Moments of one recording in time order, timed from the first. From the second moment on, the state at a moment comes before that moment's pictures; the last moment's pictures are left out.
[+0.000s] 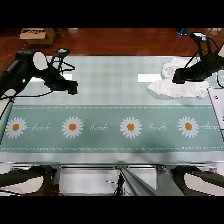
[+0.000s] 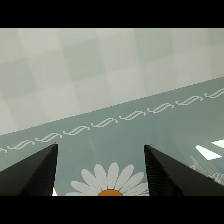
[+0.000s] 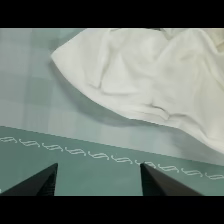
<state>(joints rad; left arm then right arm) -0.24 -1.42 1.33 1.49 -1.25 -1.54 -0.02 -1.33 1.42 -1.47 1.31 1.42</state>
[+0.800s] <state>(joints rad) -0.24 -1.42 1.33 1.49 -1.25 -1.54 -0.02 -1.33 1.42 -1.47 1.31 1.42</state>
